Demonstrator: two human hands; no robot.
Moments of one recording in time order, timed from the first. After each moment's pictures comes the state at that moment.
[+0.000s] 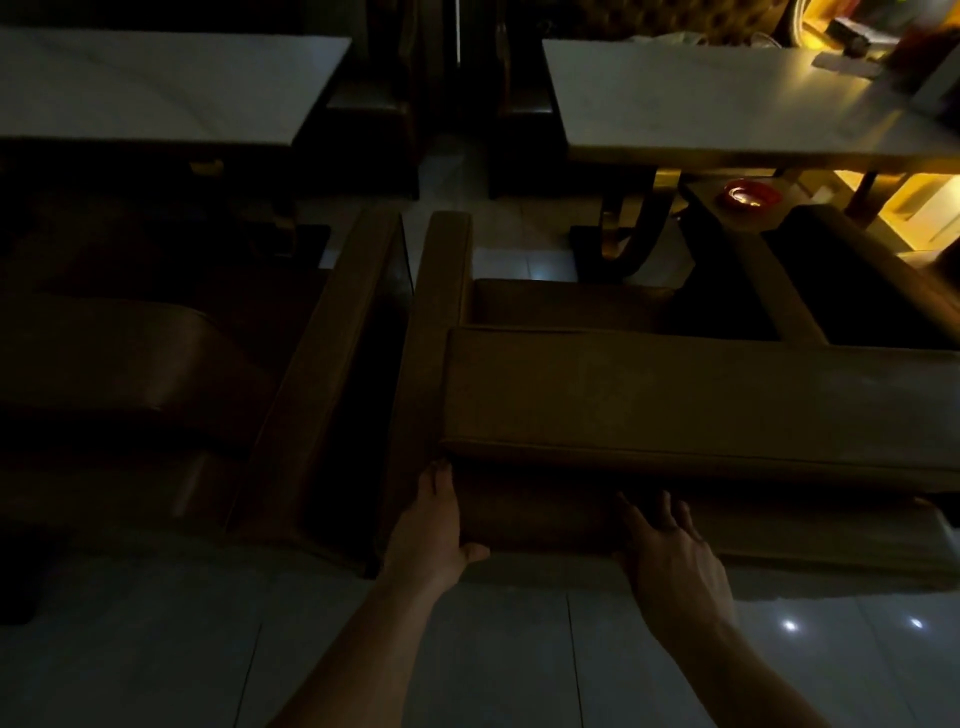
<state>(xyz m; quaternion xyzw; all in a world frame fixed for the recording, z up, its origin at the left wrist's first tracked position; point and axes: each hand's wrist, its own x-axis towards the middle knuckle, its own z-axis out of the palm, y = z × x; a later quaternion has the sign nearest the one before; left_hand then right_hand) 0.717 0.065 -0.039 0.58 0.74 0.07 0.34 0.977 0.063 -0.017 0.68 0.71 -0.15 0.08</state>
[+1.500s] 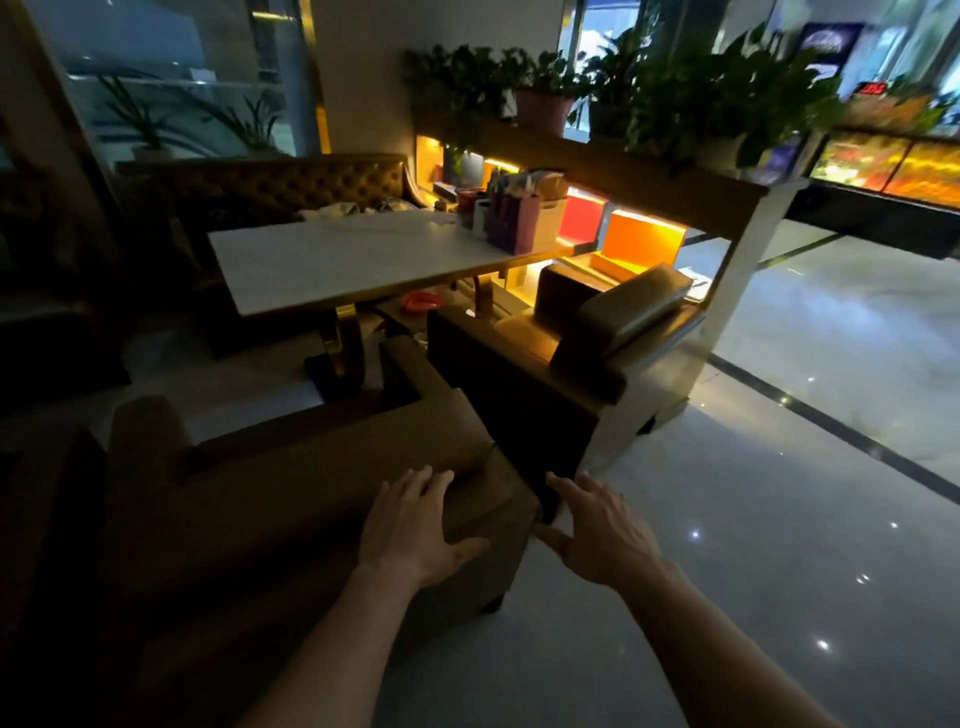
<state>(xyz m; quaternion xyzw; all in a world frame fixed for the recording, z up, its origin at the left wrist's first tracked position) 1.046 -0.017 0.209 0.86 0.48 0.03 0.18 1.262 -0.114 0.211 0.81 0.57 -0.11 -0.06</state>
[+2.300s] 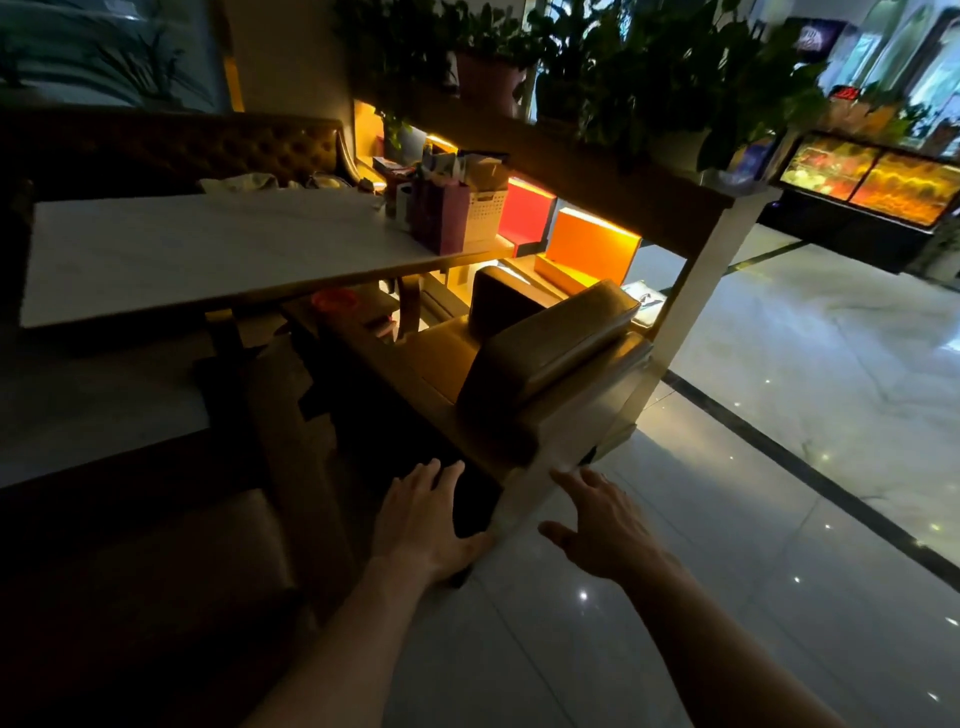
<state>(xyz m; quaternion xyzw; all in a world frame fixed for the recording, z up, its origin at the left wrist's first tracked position) 1.425 0.148 0.170 0.86 0.46 0.06 0.23 1.634 0.048 0.183 0.82 0.55 -0.12 -0.02</state>
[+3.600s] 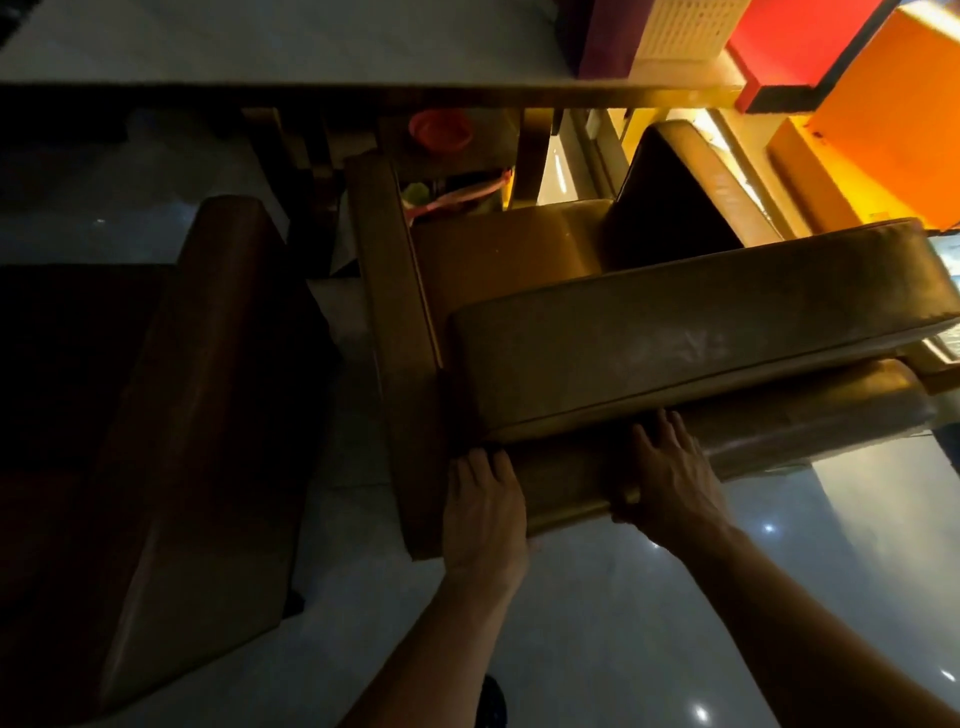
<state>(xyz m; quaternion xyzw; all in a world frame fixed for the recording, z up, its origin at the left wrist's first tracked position) 1.820 0.350 -0.033 0.67 0.71 -0.04 0.21 2.019 0.397 -0.018 0.67 0.72 -0.16 0.12</state>
